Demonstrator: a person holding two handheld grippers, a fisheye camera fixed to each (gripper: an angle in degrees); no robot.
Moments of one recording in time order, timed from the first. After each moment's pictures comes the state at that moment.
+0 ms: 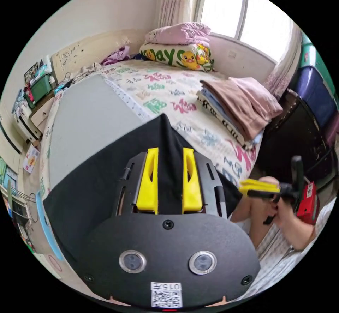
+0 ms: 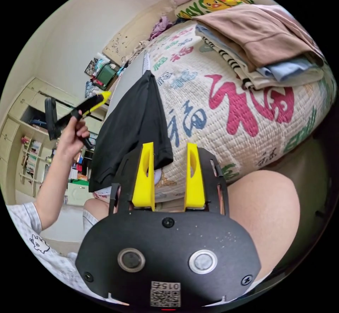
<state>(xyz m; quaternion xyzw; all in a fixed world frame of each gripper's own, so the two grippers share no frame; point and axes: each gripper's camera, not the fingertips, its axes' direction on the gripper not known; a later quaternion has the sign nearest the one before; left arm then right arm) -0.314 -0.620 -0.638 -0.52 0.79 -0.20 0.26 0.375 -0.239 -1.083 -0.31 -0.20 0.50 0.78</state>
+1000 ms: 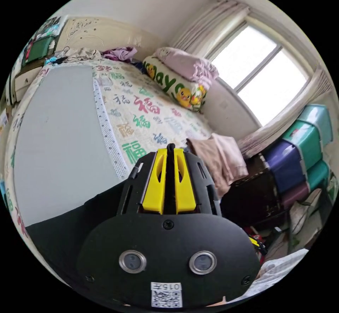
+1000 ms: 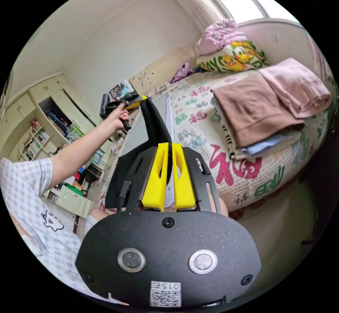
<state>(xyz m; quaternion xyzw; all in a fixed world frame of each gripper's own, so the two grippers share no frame) -0.192 -0.521 -0.521 -0.55 0.73 -0.39 0.12 0.434 -0.414 -1.196 -0.15 -0.15 0.45 0.87</state>
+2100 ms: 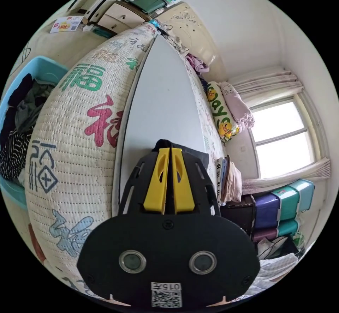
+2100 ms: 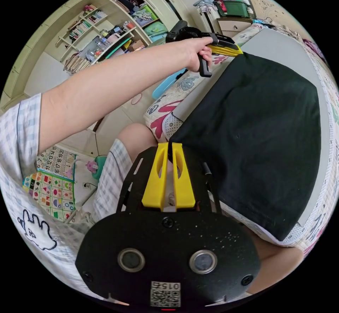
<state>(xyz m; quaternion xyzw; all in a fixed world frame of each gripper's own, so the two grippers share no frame) -0.353 -0.060 -0.609 -0.73 0.53 -0.43 0.04 0.027 -0.726 -0.936 -0.34 -0.50 0.10 0.79</state>
